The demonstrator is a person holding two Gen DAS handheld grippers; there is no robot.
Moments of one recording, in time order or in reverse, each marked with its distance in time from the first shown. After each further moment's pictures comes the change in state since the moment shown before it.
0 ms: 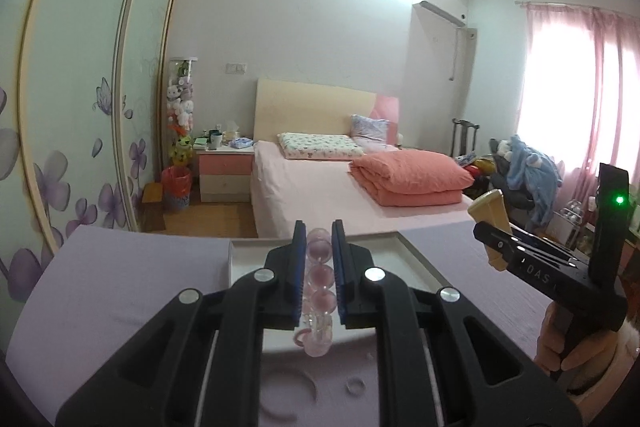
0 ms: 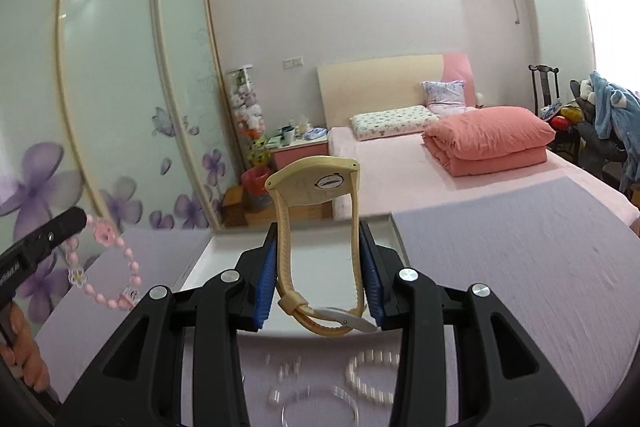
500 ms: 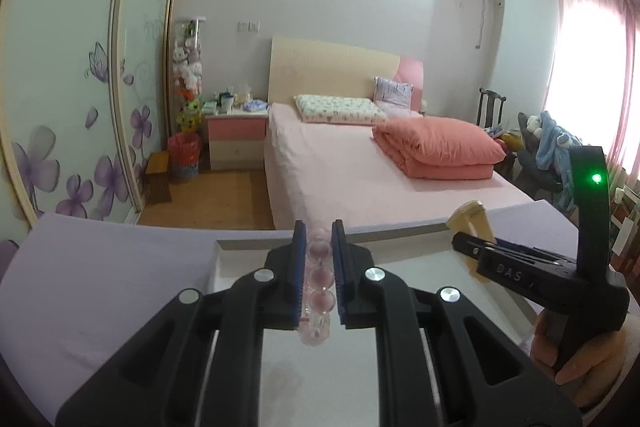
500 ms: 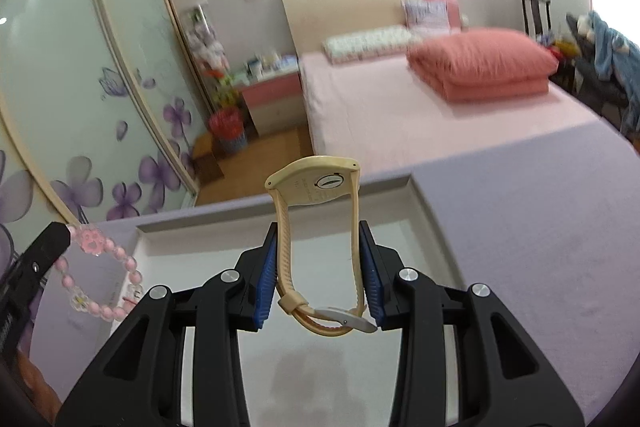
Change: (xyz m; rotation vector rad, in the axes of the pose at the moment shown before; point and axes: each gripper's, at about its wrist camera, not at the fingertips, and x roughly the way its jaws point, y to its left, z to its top) left arm 0.158 0.025 -0.017 -0.019 0.142 0.059; right arm 0.165 -0.017 -0.018 0.118 0.319 -0.077
